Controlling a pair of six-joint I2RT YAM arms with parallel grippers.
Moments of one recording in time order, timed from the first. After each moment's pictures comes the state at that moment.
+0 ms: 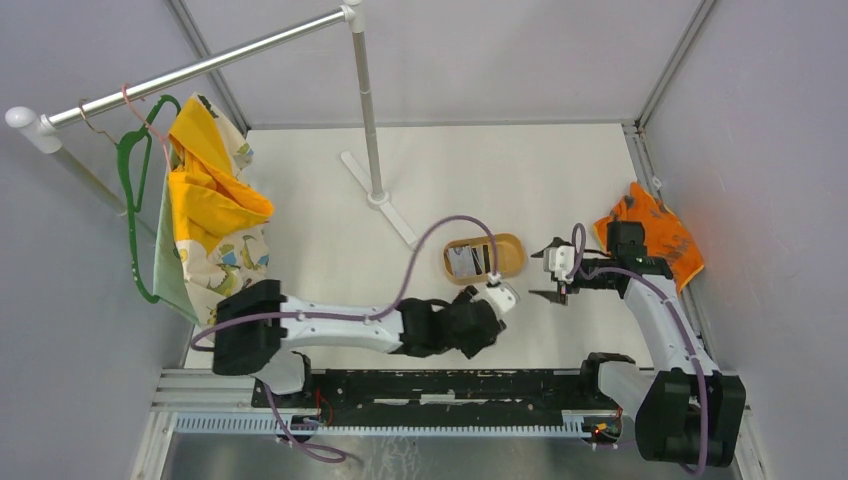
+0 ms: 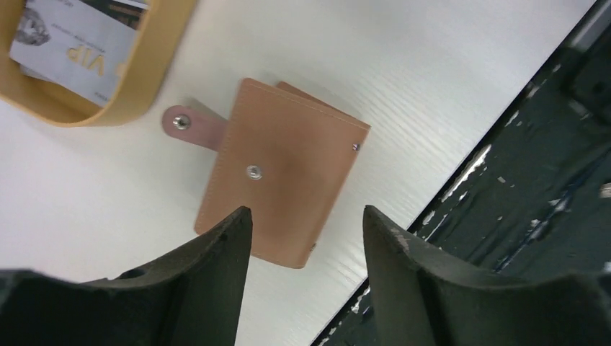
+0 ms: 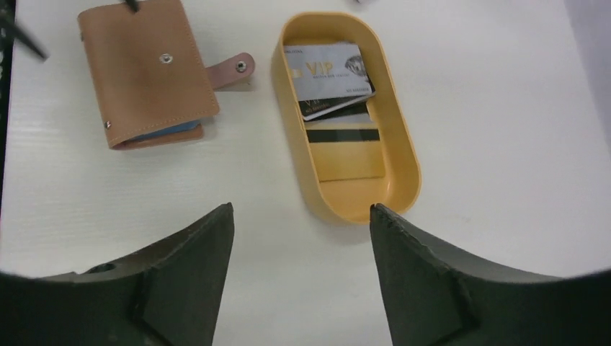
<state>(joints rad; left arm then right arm) -1.45 1.66 1.05 -0.34 -0.46 -0.30 -0.09 1.05 0.65 -0.72 -1.07 -1.39</state>
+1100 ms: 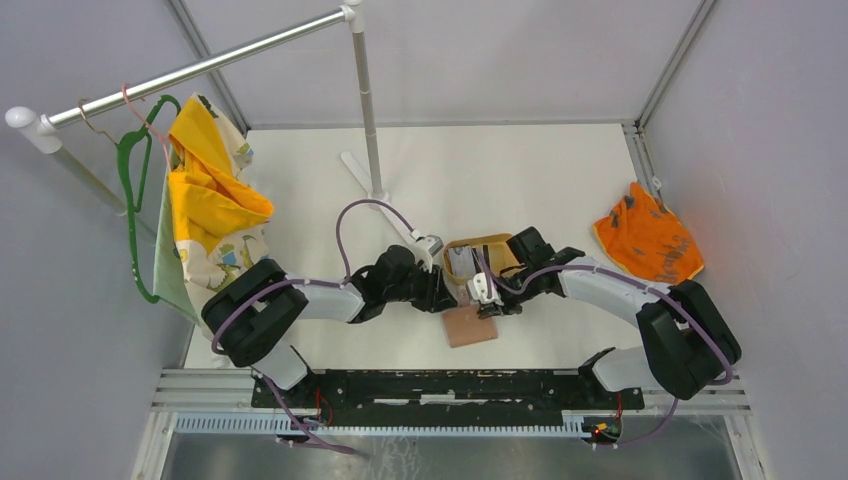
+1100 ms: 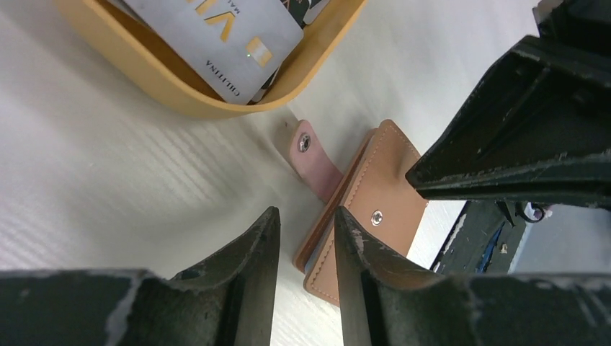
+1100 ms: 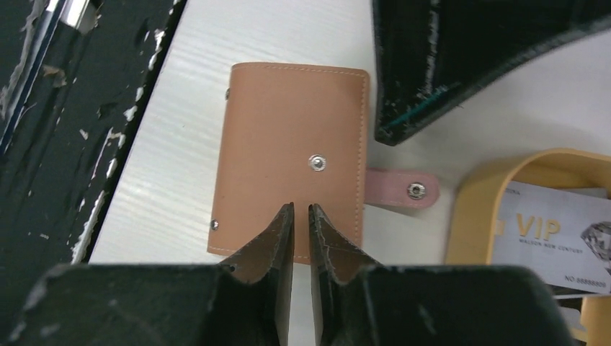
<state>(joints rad) -0.82 1.56 0.51 0.48 0.31 -0.55 0.55 1.38 0.66 -0.46 -0.87 -1.19</state>
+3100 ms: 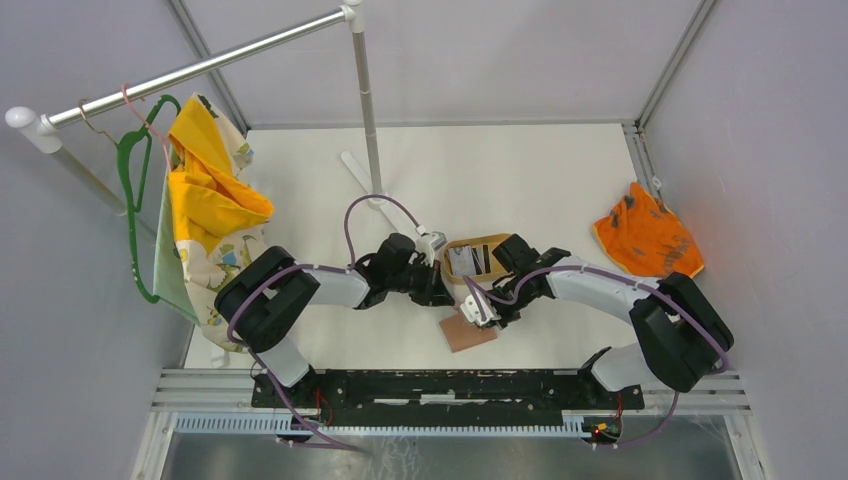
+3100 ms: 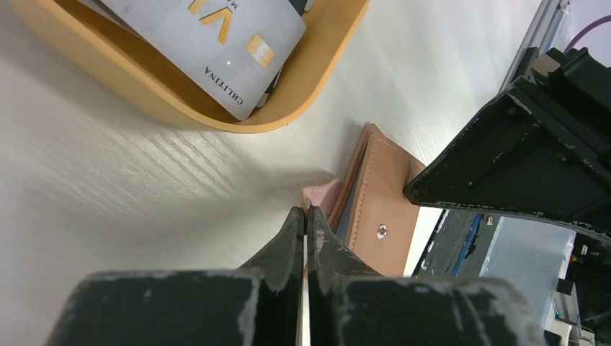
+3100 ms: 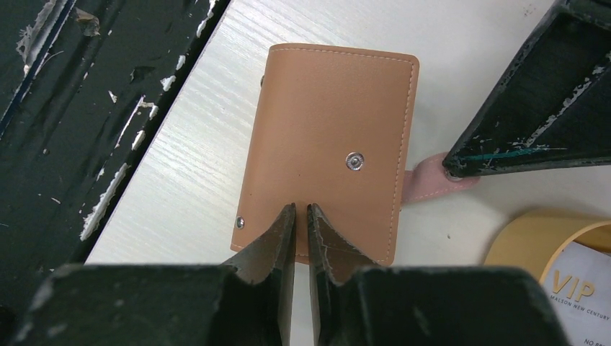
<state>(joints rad) -0.75 1.67 0.61 0.40 0.52 -0.50 0.66 1.42 0.70 -0.61 -0.78 -1.39</state>
